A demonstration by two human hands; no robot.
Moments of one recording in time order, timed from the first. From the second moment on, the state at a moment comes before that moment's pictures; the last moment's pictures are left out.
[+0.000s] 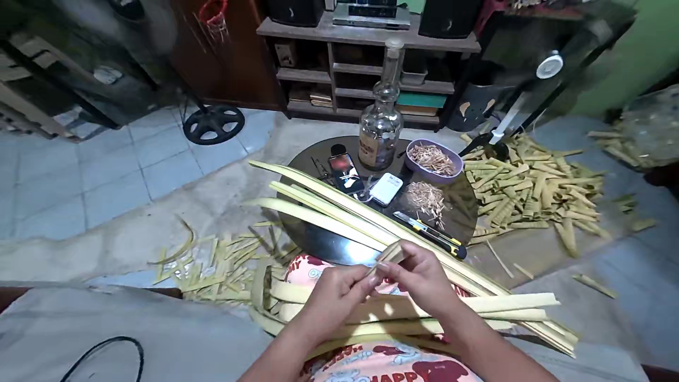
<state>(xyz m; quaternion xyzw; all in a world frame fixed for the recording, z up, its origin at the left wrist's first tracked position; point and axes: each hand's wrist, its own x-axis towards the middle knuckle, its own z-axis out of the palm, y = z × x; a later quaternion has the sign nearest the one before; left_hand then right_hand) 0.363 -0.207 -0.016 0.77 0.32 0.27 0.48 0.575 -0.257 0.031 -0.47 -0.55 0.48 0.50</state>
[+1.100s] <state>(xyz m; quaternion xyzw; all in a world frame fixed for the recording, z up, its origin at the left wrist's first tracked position) 0.354 -0.229 -0.010 0.55 0.37 0.41 0.63 0.556 -0.265 0.002 -0.46 -0.75 0.19 0.44</state>
